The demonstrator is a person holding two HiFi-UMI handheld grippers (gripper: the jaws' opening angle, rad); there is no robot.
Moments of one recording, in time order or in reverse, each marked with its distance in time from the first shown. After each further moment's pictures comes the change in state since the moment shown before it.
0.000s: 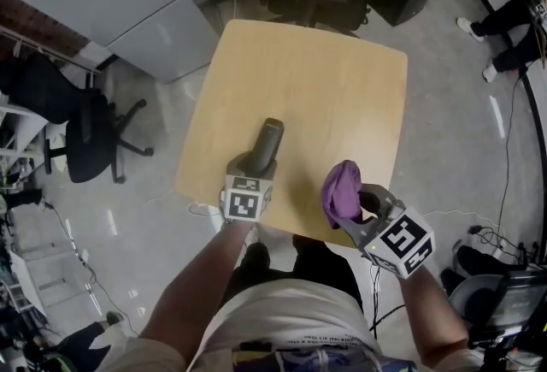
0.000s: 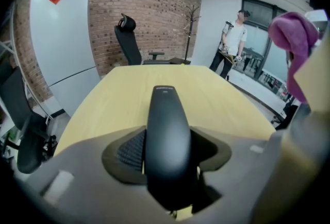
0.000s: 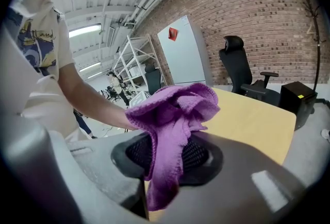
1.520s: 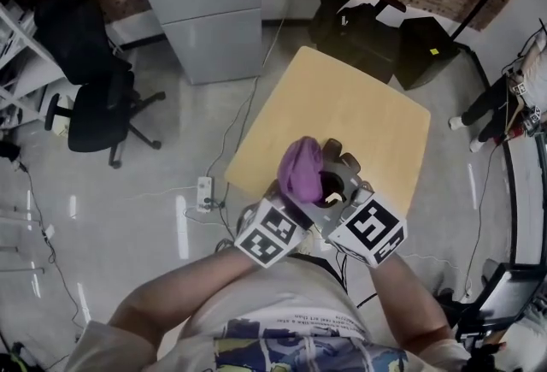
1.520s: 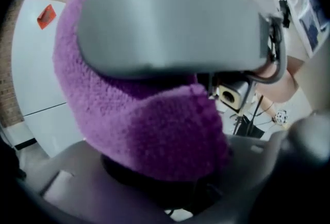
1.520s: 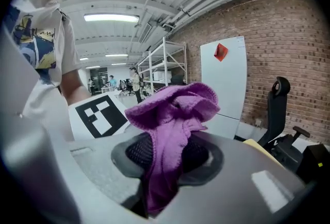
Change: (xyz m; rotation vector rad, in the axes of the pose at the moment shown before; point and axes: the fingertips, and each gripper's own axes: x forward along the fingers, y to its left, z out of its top) left arm -0.190 -0.051 0.036 0.192 -0.291 -0.401; right arm 0.127 0.156 0.166 -0.369 -0.112 0.090
